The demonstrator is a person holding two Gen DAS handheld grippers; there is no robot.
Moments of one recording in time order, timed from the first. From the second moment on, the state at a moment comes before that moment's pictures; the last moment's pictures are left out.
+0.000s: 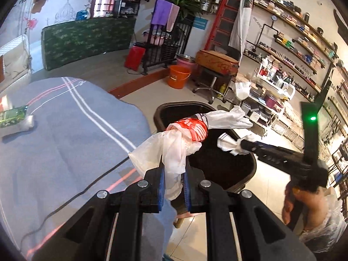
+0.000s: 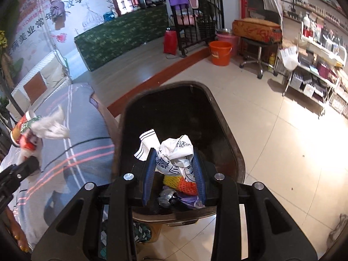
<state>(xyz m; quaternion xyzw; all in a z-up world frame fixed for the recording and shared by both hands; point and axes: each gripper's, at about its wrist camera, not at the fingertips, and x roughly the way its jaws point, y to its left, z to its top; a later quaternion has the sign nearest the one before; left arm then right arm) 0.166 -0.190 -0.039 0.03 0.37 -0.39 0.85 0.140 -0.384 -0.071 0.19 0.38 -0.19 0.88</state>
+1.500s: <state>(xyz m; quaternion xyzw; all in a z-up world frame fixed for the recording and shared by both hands) 0.180 -0.295 -0.094 0.09 0.46 -0.44 0.77 0.078 -0.441 -0.067 0.24 0.31 -0.31 0.87</state>
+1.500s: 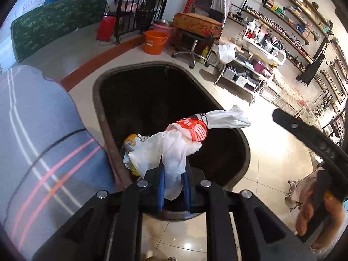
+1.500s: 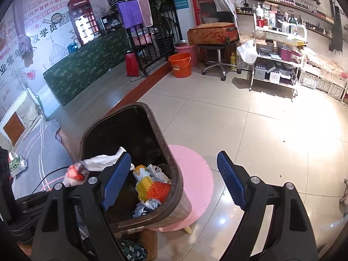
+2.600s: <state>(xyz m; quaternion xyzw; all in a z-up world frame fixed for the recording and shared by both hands) 0.157 -0.303 -0.074 0.11 0.41 -0.46 0.78 0.066 -0.461 -0.070 0.25 0.31 -0.33 0.85</state>
